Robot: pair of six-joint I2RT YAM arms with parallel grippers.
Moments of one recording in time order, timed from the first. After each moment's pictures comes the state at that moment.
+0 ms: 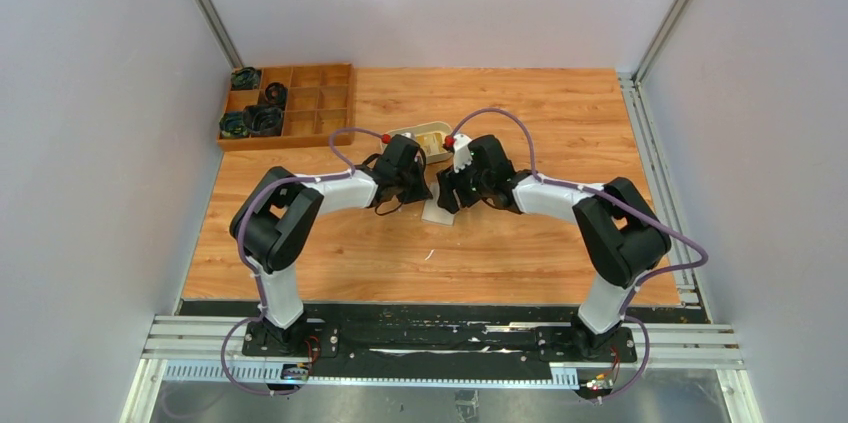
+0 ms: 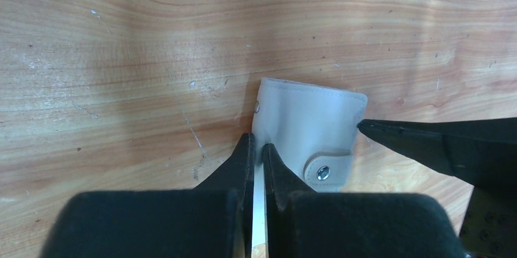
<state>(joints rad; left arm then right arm) -0.61 1.84 1.02 0.00 0.04 -0.75 0.59 1.71 0.94 0.06 -0.28 0.04</state>
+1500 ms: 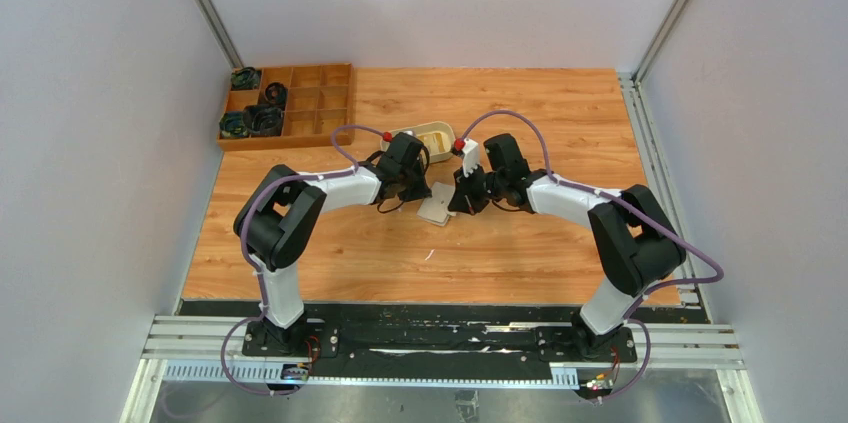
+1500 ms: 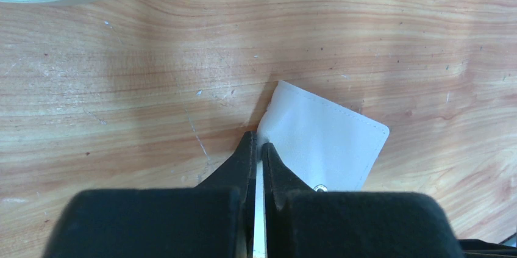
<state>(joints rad) -0.61 1.86 1.06 -0.05 0.00 -0.75 0.53 1.66 0.91 -0.02 -0.57 -0.04</state>
